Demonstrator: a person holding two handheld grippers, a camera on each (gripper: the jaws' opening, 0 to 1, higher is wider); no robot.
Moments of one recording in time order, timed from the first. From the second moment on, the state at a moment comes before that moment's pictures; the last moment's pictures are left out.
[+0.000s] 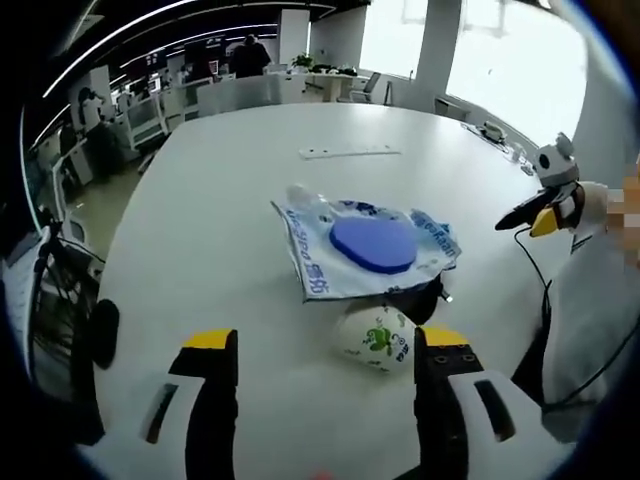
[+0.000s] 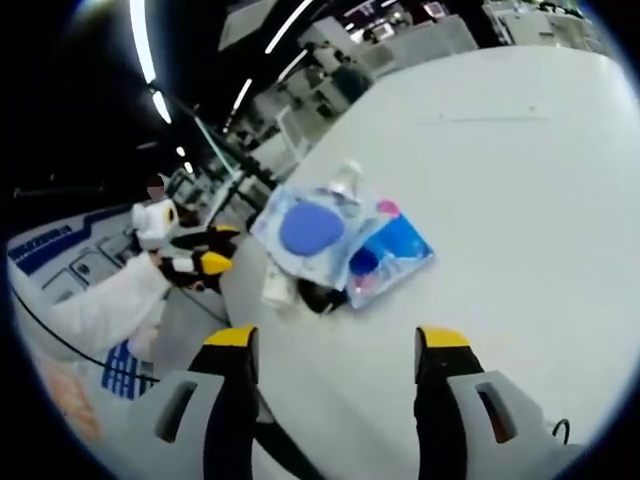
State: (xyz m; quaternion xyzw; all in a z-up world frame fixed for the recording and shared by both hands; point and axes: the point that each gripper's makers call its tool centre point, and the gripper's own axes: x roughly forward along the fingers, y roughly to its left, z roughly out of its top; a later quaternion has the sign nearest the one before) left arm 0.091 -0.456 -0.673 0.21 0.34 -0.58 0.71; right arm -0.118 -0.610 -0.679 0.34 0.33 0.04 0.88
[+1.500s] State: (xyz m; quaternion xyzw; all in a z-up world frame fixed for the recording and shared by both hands) left arm 0.101 -0.488 -0.682 0.06 0.39 -0.51 0.76; right arm -0.036 -0.594 -0.722 0.40 0.35 0.02 0.84
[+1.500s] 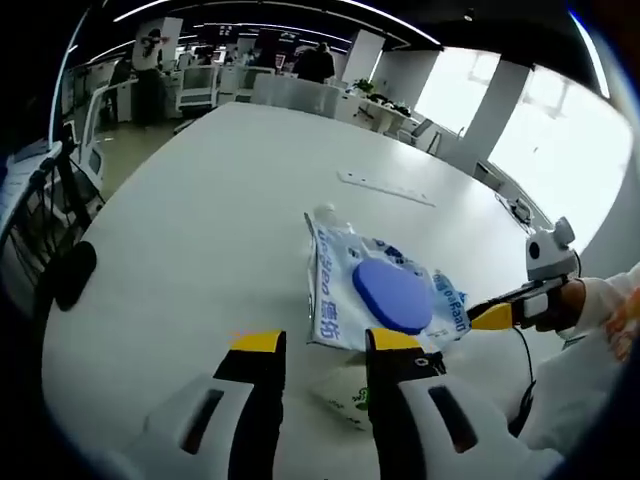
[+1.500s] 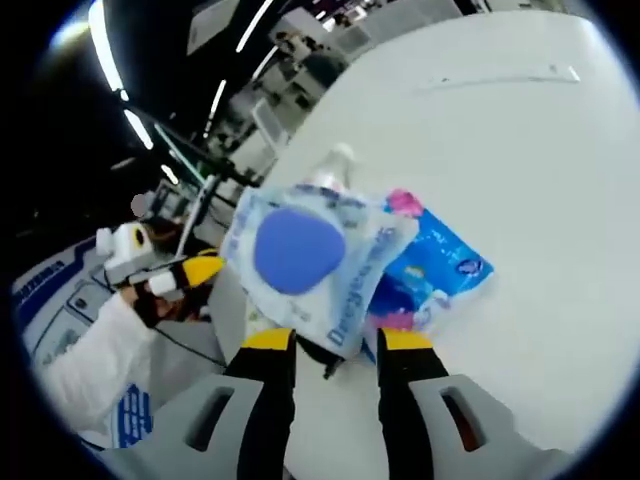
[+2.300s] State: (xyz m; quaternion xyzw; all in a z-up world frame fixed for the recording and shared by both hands) left arm 0.106 -0.476 -0.670 0.06 0.37 -0.49 0.78; right arm -0.033 -0.581 -0.709 0.49 0.32 0.02 0.81
